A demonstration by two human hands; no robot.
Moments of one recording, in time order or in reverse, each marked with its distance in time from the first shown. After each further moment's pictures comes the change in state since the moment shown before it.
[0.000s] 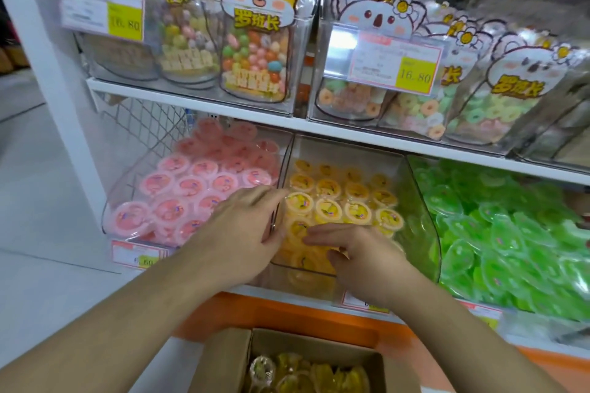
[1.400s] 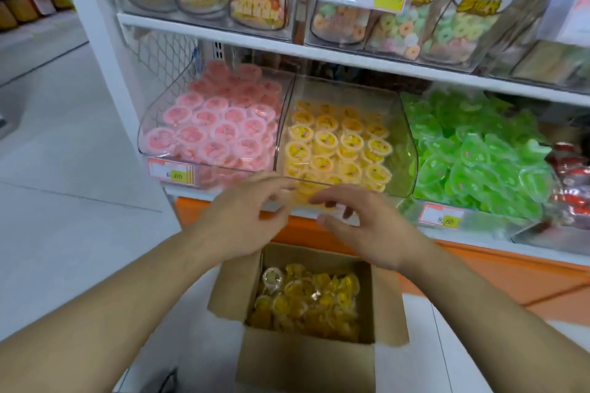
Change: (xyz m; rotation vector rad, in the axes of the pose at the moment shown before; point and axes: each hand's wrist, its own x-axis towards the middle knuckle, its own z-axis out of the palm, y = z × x) left_hand -0.093 0.014 0.027 -0.211 -0.042 0.063; right_hand -0.096 -0.013 0.017 0.156 0.037 -0.139
